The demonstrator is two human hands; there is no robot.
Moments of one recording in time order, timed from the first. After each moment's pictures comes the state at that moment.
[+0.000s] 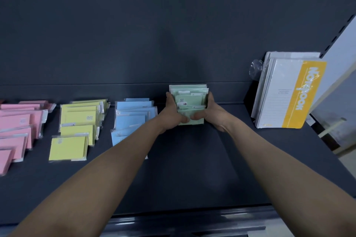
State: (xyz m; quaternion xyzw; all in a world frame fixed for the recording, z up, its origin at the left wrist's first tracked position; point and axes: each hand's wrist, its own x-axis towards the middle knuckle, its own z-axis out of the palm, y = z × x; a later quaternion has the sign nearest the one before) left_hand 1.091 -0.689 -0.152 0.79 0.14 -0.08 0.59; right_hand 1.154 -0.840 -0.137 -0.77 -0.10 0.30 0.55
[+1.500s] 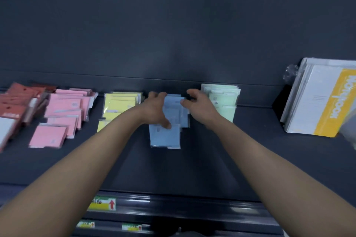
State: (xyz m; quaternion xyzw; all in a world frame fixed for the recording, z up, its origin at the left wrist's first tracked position) left_hand 0.985 -0.603 -0.083 0.94 0.18 -0.11 0.26; right_hand 1.069 -0.740 -0.103 -0.82 -0.22 0.17 0.50
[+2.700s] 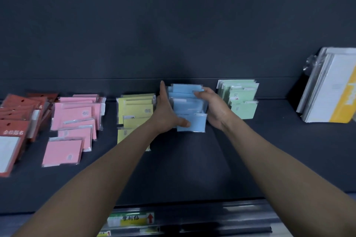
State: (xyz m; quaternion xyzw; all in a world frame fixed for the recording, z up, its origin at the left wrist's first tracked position) left_hand 0.986 -0.559 -0.135 0.84 0.15 0.01 0.53; right_hand 1.068 -0.697 -0.123 -0.60 -0.05 0.30 0.74
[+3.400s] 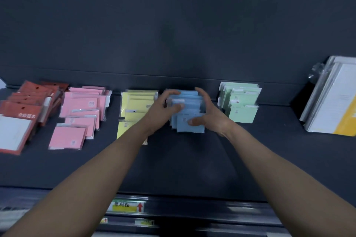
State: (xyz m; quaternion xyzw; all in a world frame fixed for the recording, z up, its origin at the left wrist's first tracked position) left_hand 0.970 -0.561 -0.129 0.76 0.14 0.09 0.63; right_hand 1.059 -0.720 -0.132 -0.74 -0.25 0.31 0.54
